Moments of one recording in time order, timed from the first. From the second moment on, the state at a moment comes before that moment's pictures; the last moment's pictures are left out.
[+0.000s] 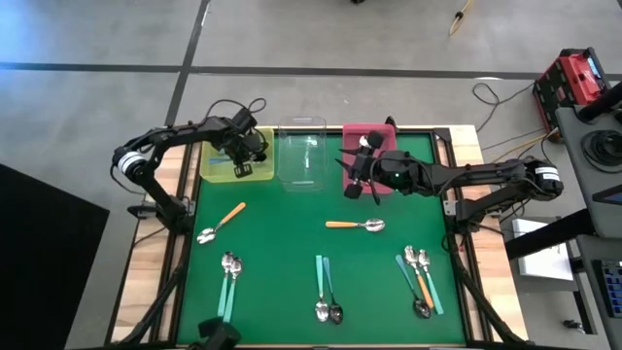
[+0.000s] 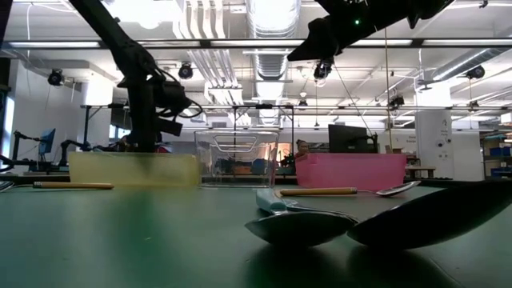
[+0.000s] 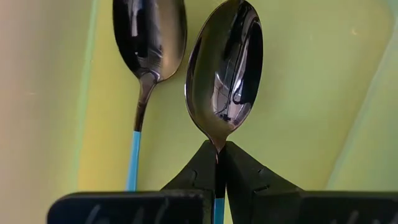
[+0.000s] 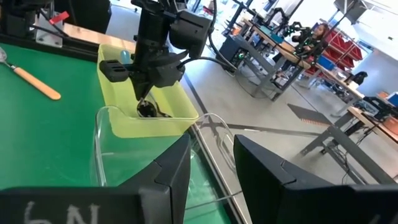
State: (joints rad) left arm 0.88 1.64 0.95 -0.65 -0.04 0.58; right arm -0.13 1.29 0.85 0.22 0.41 -0.40
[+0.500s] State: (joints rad) left arm 0.94 1.64 0.95 -0.62 0.10 0.62; right arm -0.13 1.29 0.85 0.22 0.41 -0.40
